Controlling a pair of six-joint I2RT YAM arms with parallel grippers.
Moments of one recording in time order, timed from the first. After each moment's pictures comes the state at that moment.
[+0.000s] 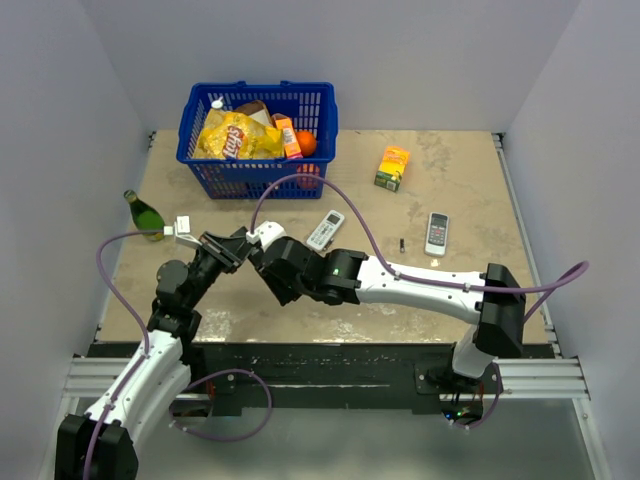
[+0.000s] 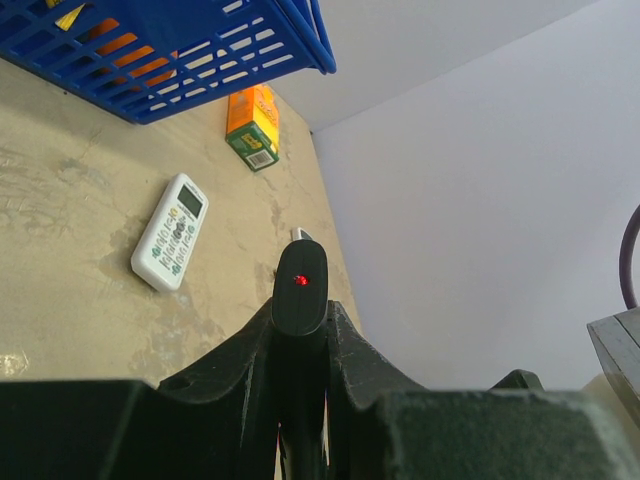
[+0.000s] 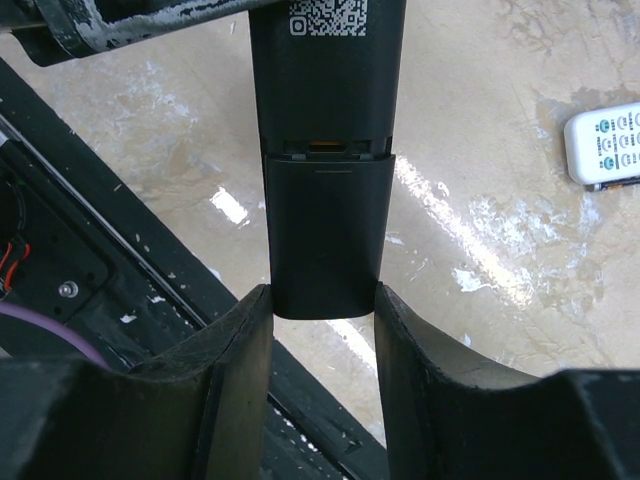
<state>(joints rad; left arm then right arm) -0.20 0.65 0.20 0.49 0.31 -1.11 1.24 1.66 1.43 -0.57 0.30 0.36</state>
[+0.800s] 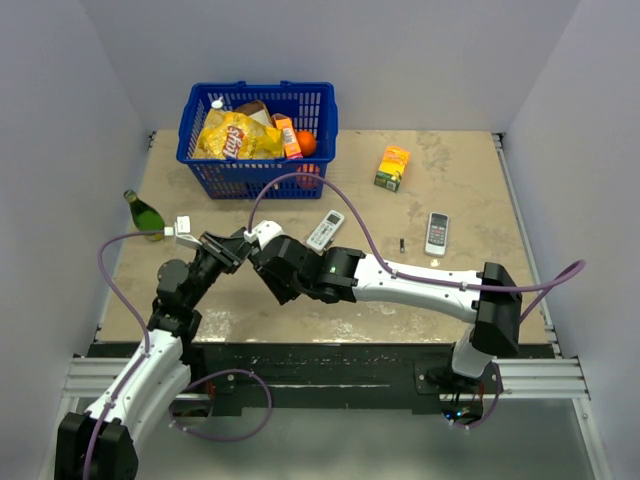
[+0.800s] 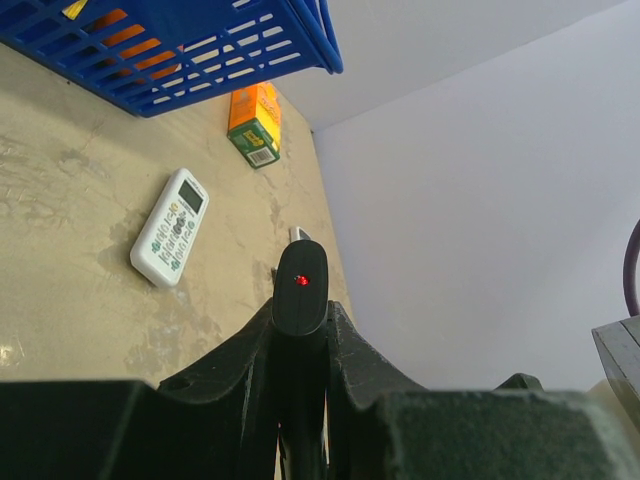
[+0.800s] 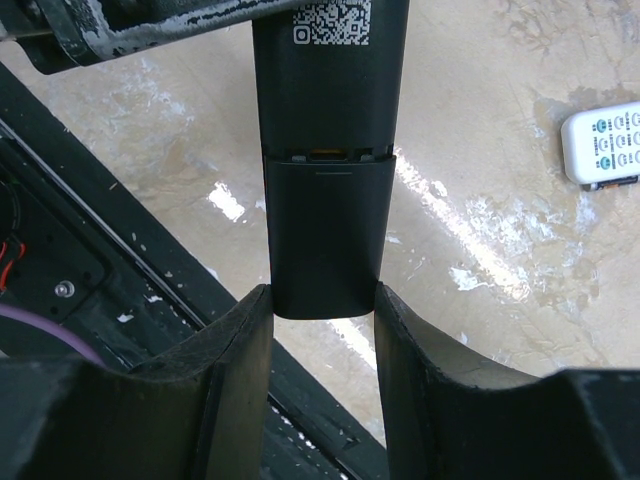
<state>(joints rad) -0.20 0.65 0.20 0.49 0.31 -1.14 1.24 1.68 1.46 -0.60 0.30 0.36</state>
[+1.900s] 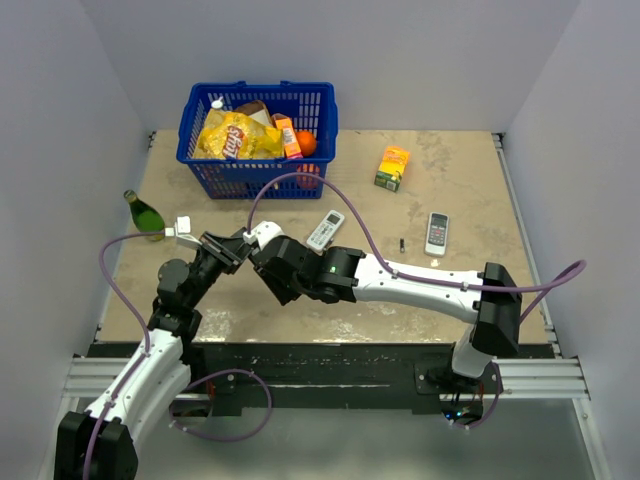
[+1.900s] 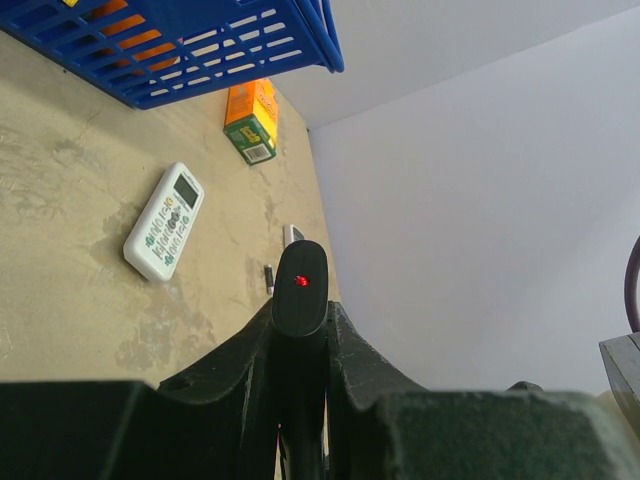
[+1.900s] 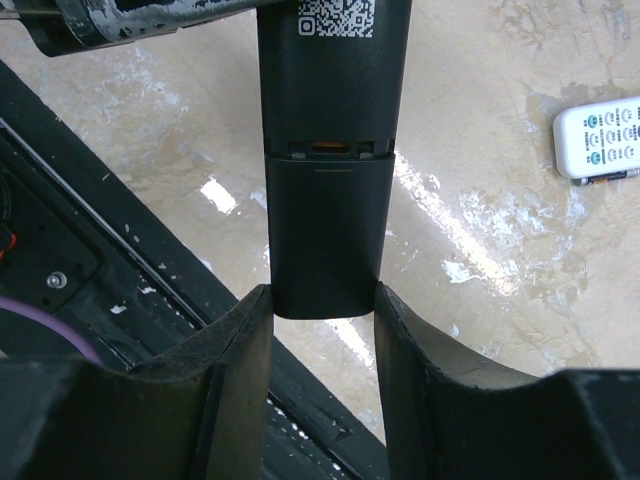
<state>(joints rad) -0.20 0.66 0.20 0.48 0.31 -1.18 1.25 1.68 1.48 -0.64 0.31 0.34</state>
